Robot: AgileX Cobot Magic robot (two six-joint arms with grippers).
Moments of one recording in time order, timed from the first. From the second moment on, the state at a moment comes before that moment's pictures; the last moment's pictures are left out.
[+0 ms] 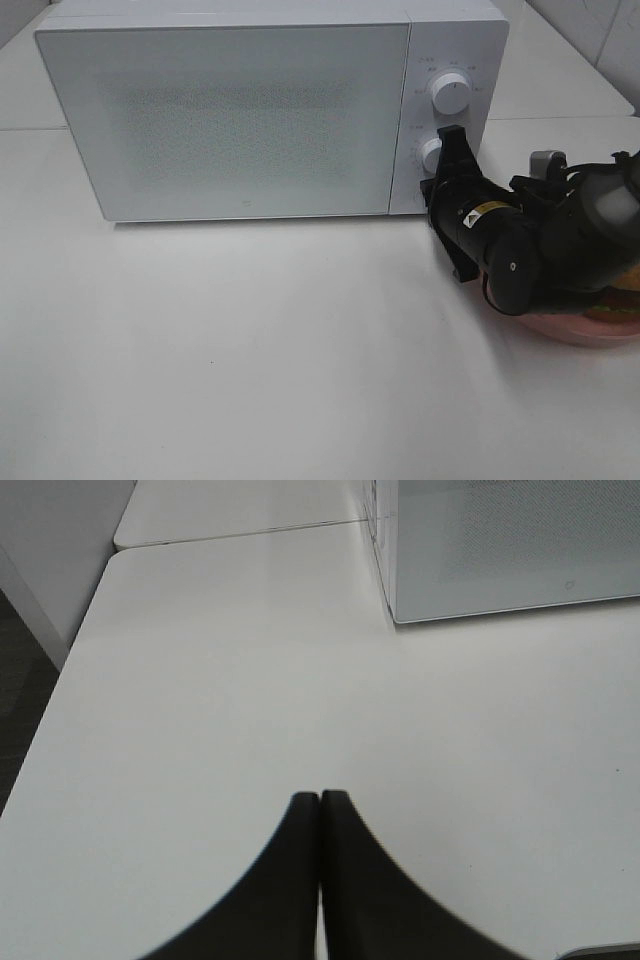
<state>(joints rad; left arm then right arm) 0.04 0.00 -0.50 -0.04 1.05 0.14 0.49 2.09 -0.73 0.35 -1.01 1.27</state>
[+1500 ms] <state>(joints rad) 0.04 0.00 -0.50 -0.04 1.05 0.14 0.50 2.15 -0.90 0.53 -0.81 1.27</state>
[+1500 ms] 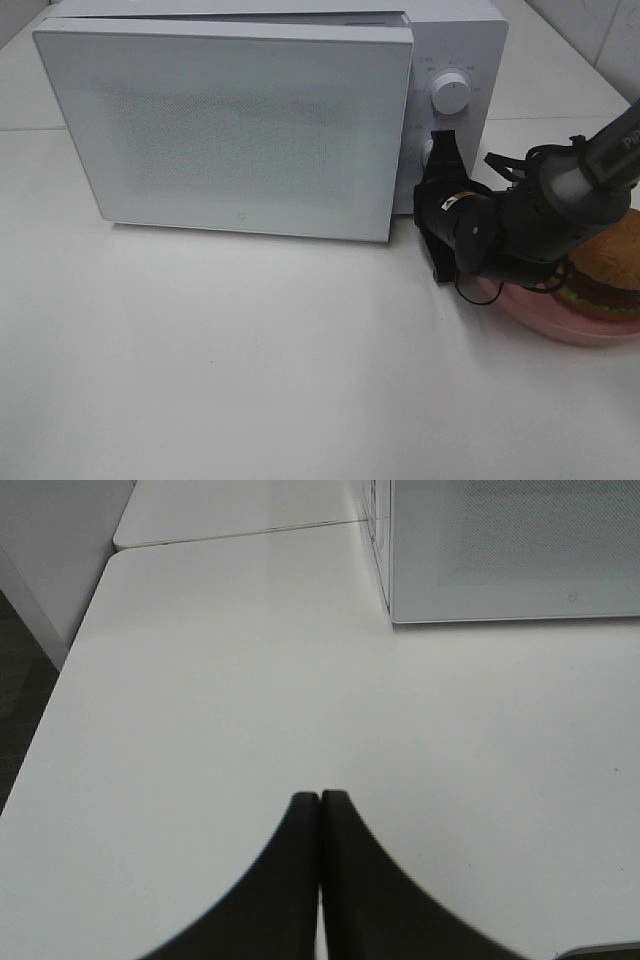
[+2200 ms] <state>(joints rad) 0.04 0.00 -0.50 -0.04 1.05 0.14 0.49 2.02 -0.77 0.21 -0.89 1.27</state>
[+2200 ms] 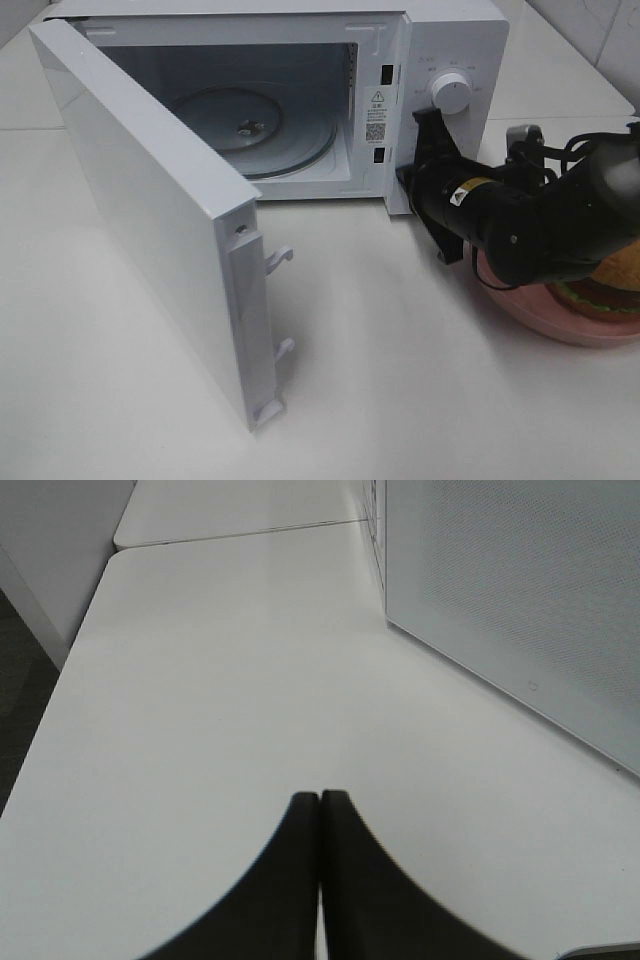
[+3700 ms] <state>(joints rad) 0.04 0.00 -0.50 -0.04 1.05 0.14 0.49 2.00 -0.69 -0.46 -1.02 0.36</state>
